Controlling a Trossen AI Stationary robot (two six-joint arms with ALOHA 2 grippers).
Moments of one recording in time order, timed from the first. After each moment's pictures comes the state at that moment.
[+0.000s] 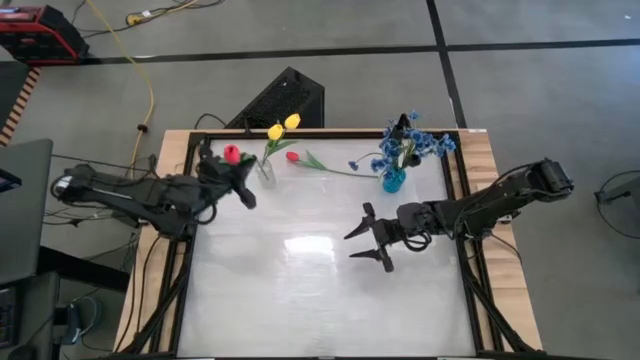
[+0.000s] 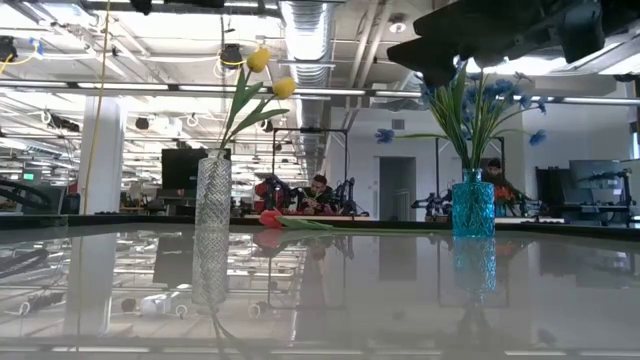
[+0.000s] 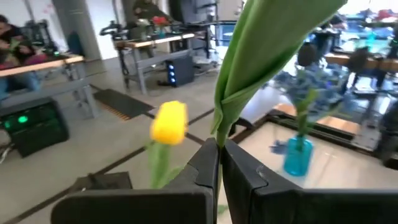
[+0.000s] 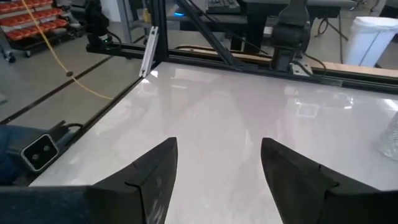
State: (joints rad) left arm -0.20 0.87 0.83 -0.07 -1.00 -0.06; right arm 0.21 1.28 0.57 0.47 -0.05 -0.03
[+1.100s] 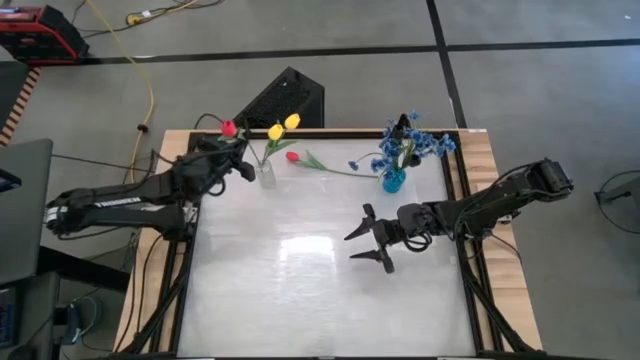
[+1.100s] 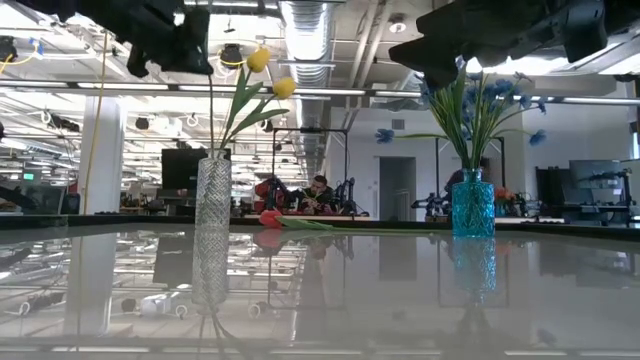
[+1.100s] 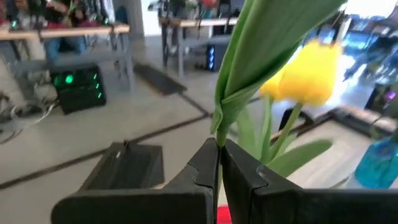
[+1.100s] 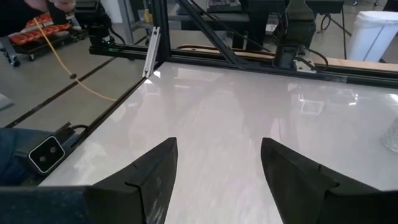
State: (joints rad) left arm 0.27 0.75 0.58 0.04 -0.71 -0.15; right arm 0.22 1.28 0.57 0.47 -0.05 0.00
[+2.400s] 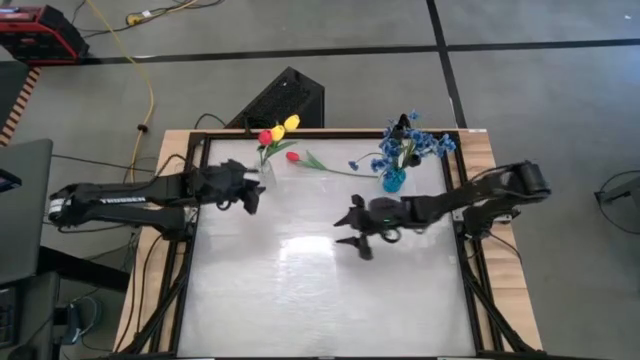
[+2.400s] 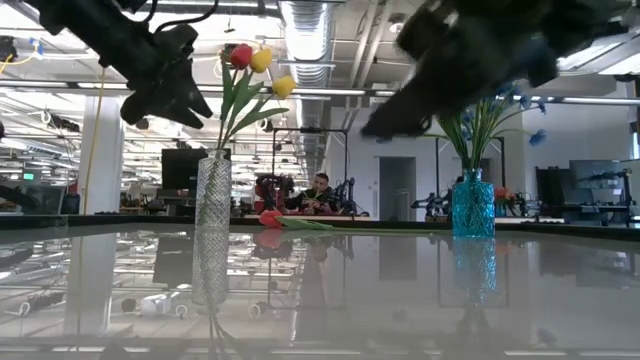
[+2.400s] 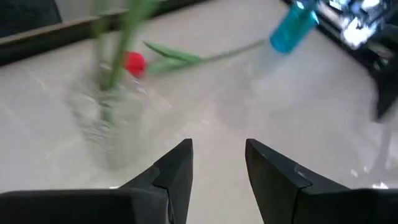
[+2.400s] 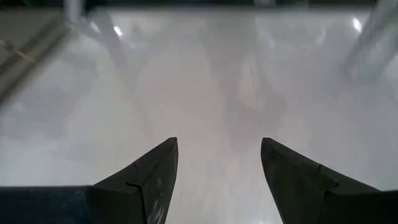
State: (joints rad) left arm 0.21 0.82 0.58 -0.35 -0.26 -0.58; right arm 0.09 1.47 0.66 0.37 -0.02 0.04
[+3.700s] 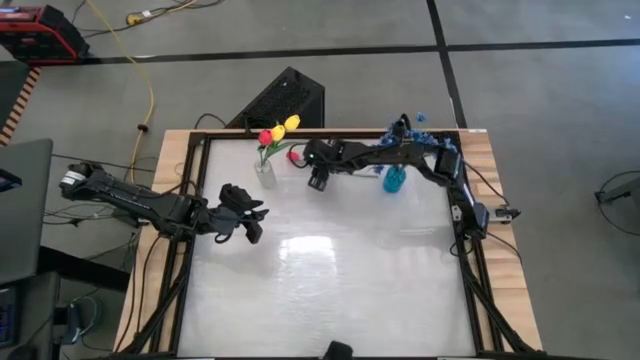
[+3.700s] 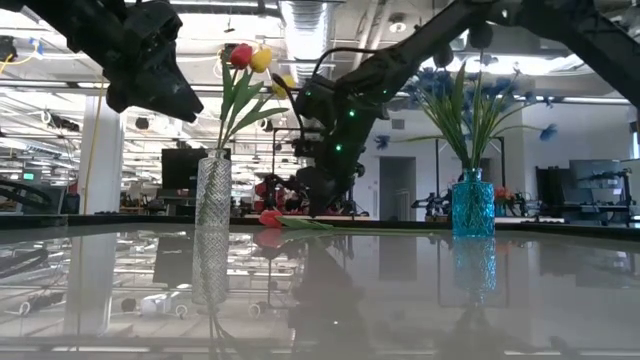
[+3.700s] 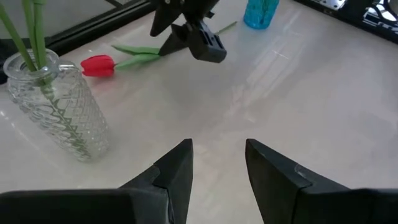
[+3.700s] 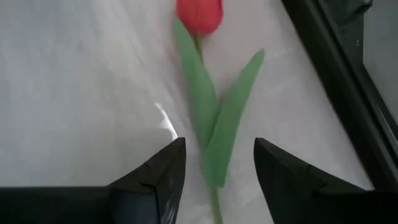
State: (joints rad) left arm -0.25 0.94 0.58 -0.35 -0.65 -0.67; right arm -0.36 2.18 1.61 -0.42 0.29 -0.03
